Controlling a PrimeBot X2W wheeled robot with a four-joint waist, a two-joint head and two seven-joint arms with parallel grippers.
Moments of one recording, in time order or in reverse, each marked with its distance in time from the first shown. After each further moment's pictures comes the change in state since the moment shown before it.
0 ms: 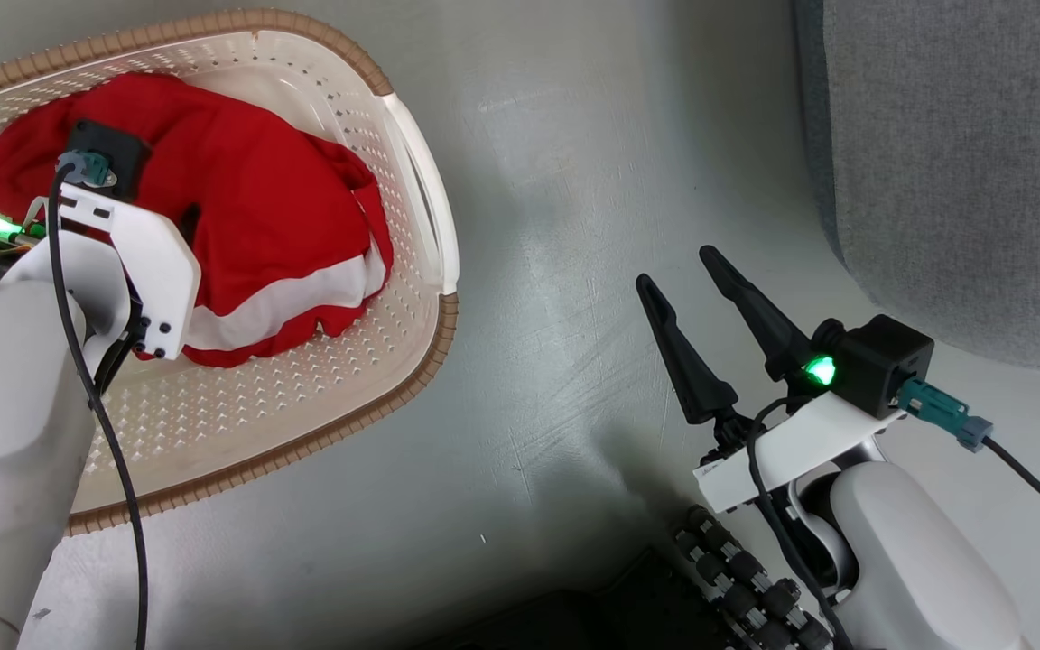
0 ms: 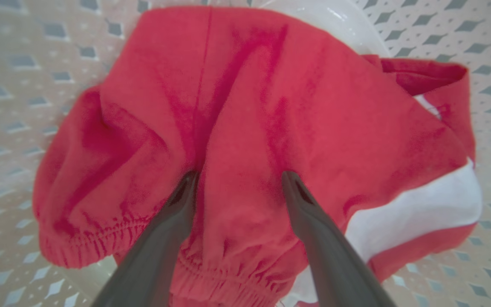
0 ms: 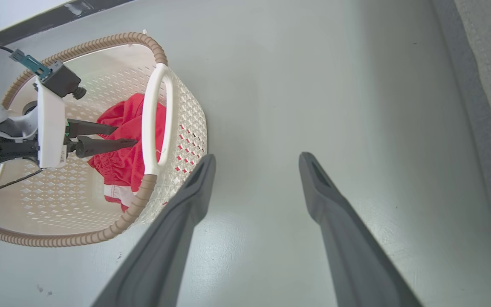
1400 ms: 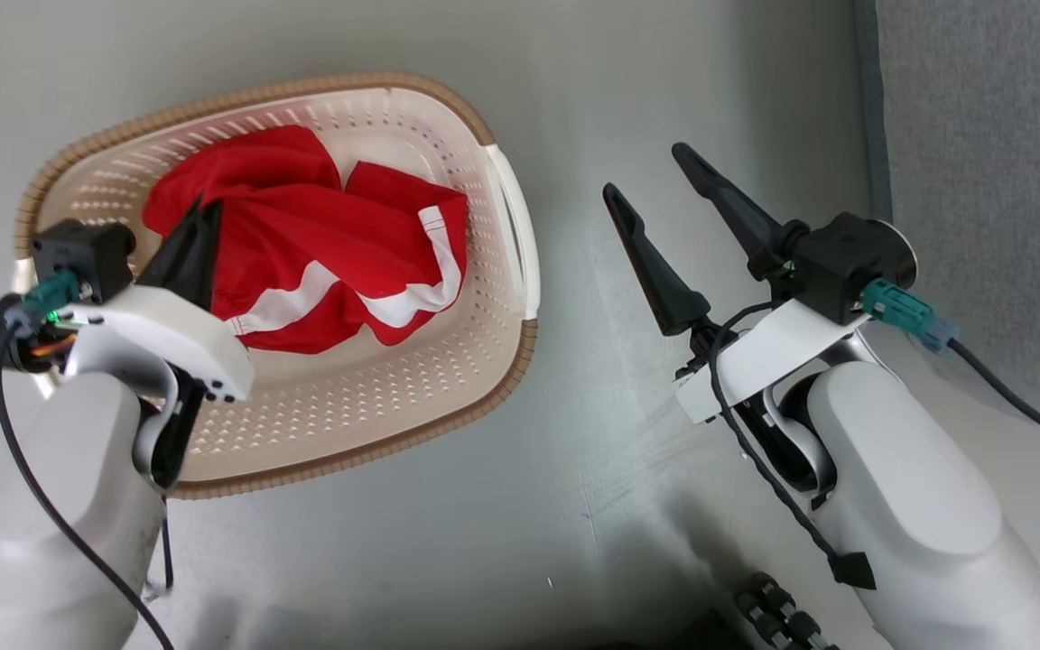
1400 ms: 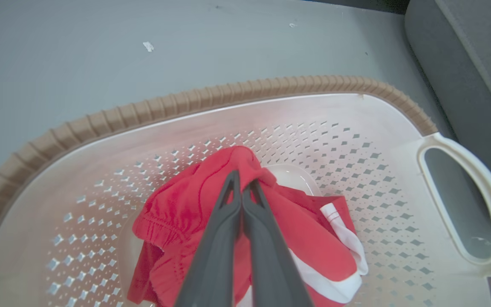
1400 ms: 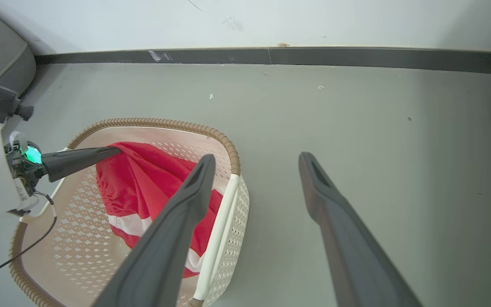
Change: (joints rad) left arm 0.186 -0.108 0.155 -0.067 -0.189 -0.018 -0.463; right arm -0.225 -0.005 0.059 0.109 -0.081 0.000 -0.008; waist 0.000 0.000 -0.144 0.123
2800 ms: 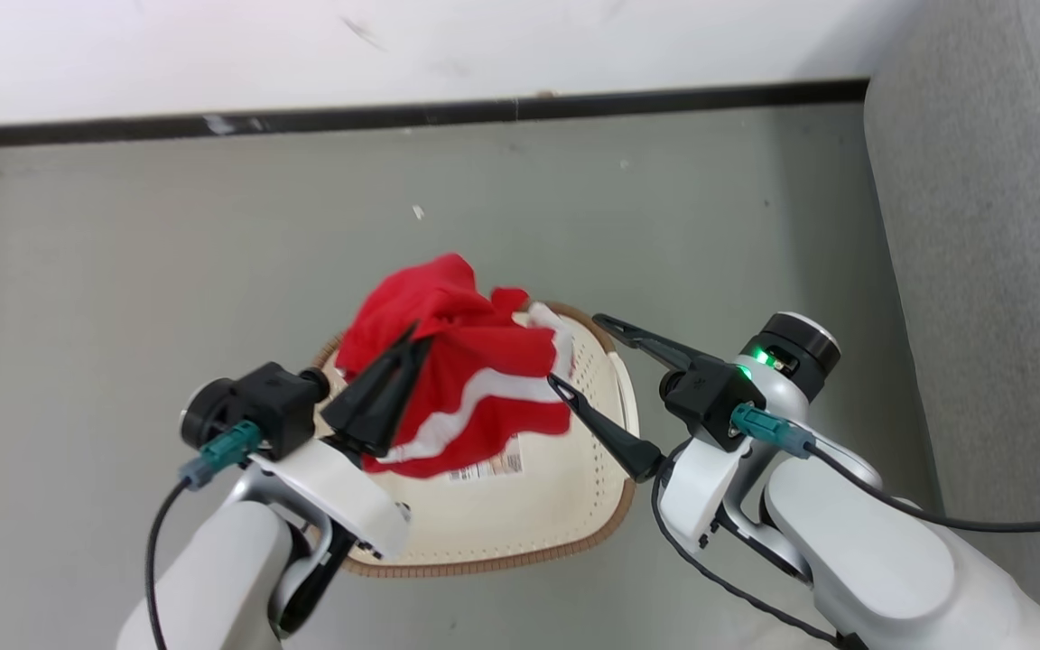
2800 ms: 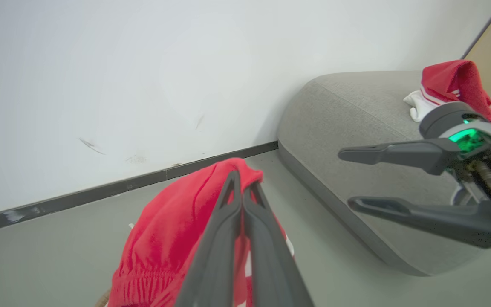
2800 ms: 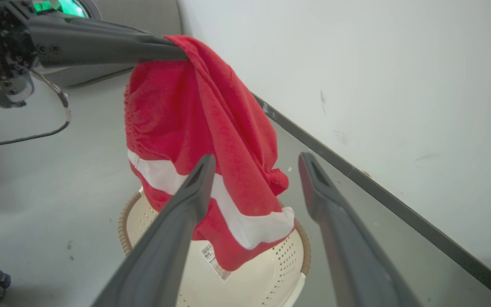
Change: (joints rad) left arm 0.265 -0.029 -0.207 -0.372 -0.017 -0.043 -0.045; right arm -0.007 -0.133 0.371 0.108 -0.066 0.000 0.000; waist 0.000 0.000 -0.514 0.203
